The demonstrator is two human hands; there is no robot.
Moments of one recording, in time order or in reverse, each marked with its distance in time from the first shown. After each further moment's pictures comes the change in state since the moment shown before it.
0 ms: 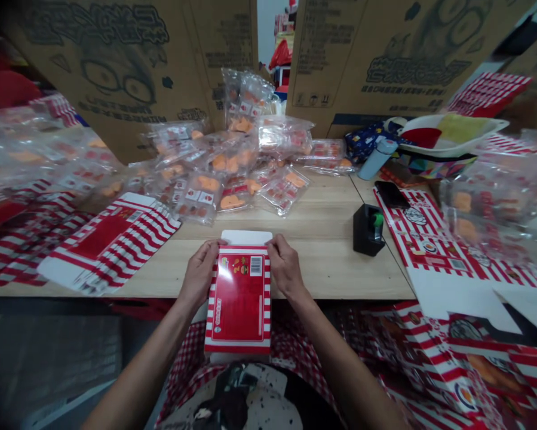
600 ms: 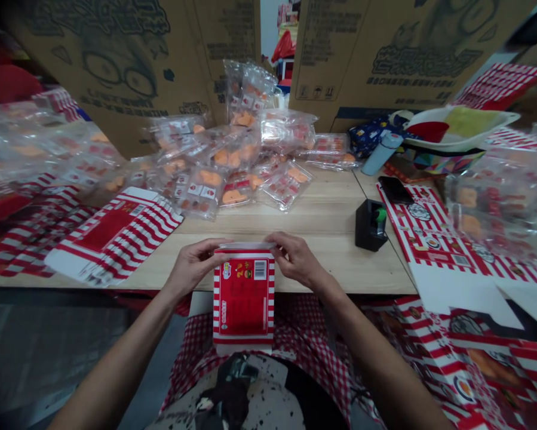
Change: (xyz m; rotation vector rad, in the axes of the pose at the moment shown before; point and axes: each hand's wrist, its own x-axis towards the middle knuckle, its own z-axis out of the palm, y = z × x) left_hand -0.003 0.033 -0.018 0.287 -0.257 0.195; right_hand 0.008 -0.032 -0.043 -0.215 -0.370 -0.331
